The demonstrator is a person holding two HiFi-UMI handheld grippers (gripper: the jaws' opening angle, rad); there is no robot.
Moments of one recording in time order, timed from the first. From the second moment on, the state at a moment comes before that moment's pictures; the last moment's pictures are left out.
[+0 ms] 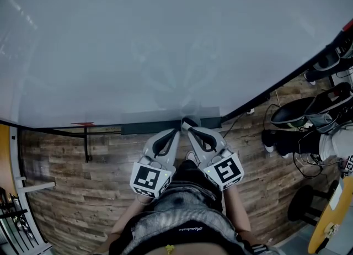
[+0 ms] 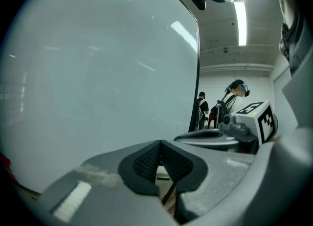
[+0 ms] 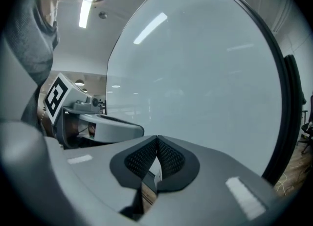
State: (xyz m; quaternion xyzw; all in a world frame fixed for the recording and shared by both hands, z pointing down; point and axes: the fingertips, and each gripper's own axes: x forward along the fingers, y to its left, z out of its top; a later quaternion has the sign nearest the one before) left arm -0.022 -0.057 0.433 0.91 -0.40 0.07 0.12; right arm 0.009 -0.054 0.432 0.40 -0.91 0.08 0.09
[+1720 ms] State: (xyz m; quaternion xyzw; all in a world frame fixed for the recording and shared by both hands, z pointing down) left arm -0.020 -0.066 0.379 0.91 -0.41 0.03 0.07; right arm -0.005 -0.070 0.365 0.41 -0.91 0.00 0.04
